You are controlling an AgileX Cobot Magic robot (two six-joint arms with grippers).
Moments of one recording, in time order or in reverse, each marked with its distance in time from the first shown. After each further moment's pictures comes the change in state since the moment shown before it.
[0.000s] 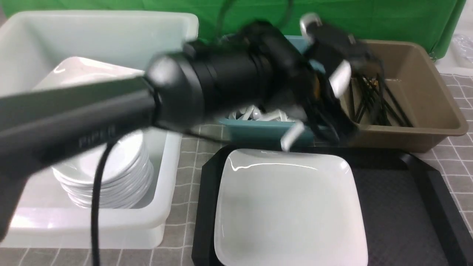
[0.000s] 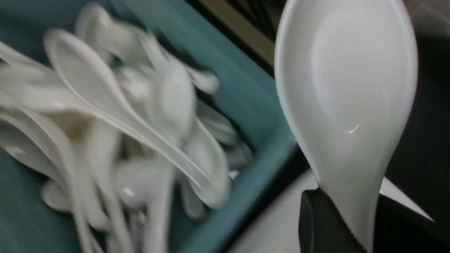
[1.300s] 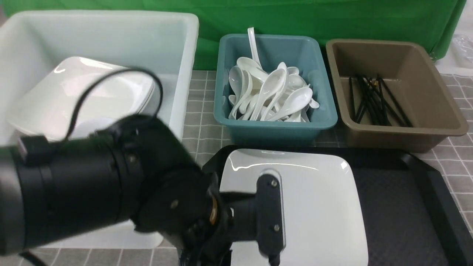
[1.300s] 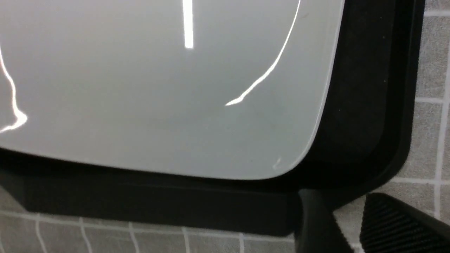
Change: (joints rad) right arm 0.000 0.000 0.004 0.208 -0.356 0.003; left arm -0.096 -0.410 0.702 -0.239 0.221 0.882
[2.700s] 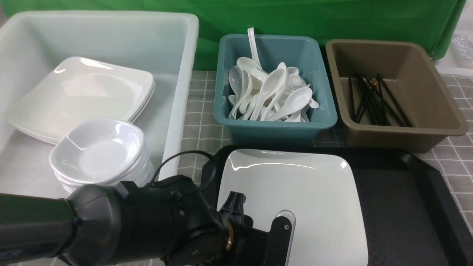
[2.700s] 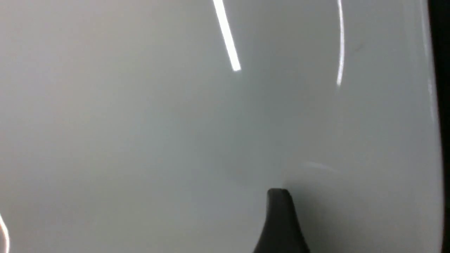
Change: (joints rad) right arm 0.000 0.000 0.003 0.125 -0.031 0.029; left arm 0.001 0.208 0.117 0.141 -0.394 0.125
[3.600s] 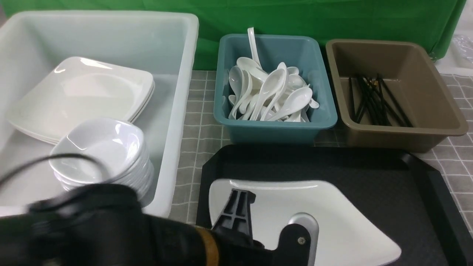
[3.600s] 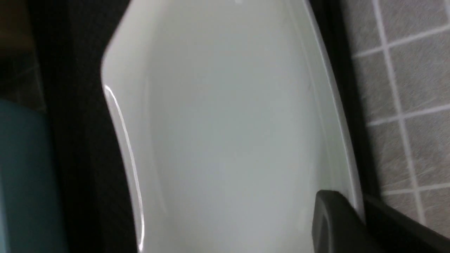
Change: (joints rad) right arm 0.000 0.000 0.000 0.095 -0.095 0.023; left arm -0.213 -0.424 0.004 -0.061 0.176 -0.143
